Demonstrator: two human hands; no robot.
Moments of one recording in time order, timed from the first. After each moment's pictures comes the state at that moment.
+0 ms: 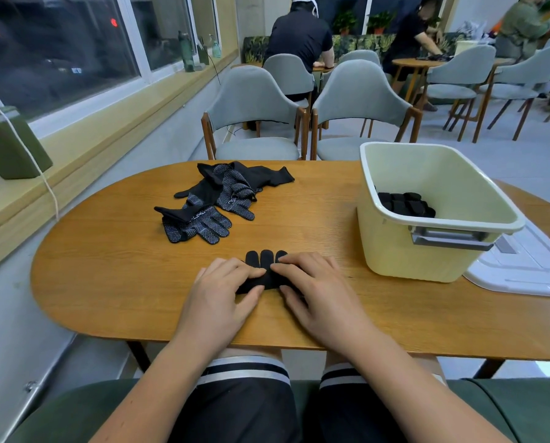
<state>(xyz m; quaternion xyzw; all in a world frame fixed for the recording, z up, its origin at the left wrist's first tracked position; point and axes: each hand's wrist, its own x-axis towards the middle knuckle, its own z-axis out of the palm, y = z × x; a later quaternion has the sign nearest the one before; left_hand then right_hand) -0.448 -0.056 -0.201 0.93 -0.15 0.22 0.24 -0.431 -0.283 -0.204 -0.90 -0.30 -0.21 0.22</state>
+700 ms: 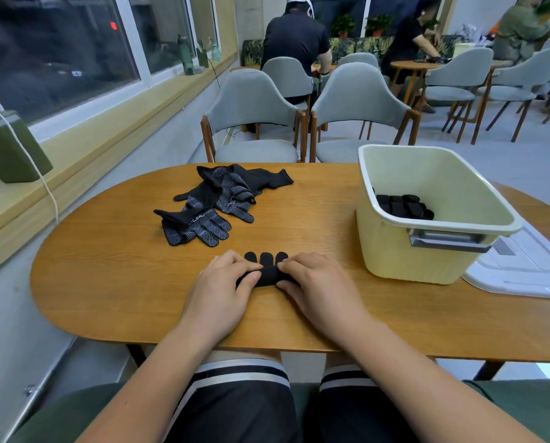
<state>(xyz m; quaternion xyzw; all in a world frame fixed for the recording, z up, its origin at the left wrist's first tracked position) -0.427 -0.056 -0.199 0.94 -0.11 0.17 0.29 -0.414 -0.279 -0.198 -0.92 -0.26 -0.22 0.19</state>
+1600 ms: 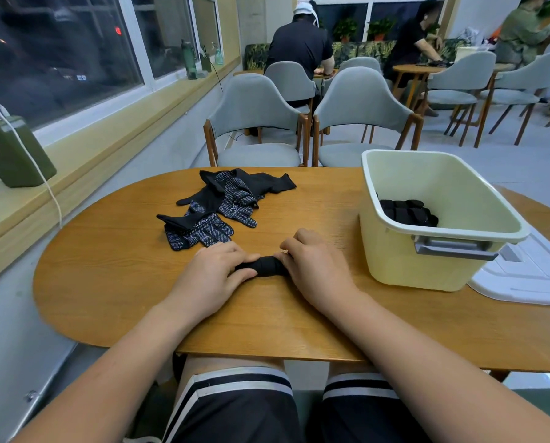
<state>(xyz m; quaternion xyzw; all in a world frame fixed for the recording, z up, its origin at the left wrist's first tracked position) -0.383 -0.022 -0.187 0.94 -0.21 0.17 0.20 -0.366 -0.260 -0.190 -0.93 -0.21 -0.25 0.18</state>
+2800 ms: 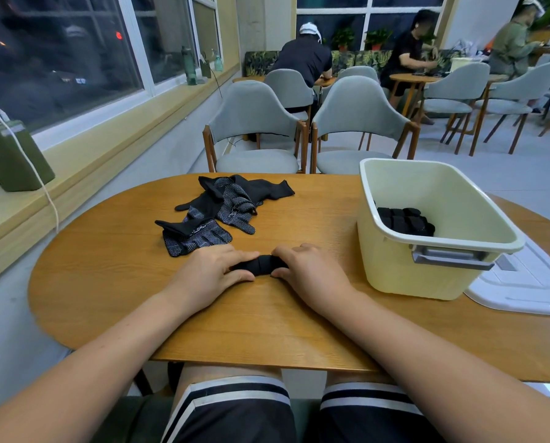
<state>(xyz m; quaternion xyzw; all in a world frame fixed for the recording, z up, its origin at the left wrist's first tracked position) -0.356 -0.007 -0.190 0.93 -0.26 0.16 0.21 -0.360 -0.261 -0.176 -0.95 -0.26 -0.16 0.11</state>
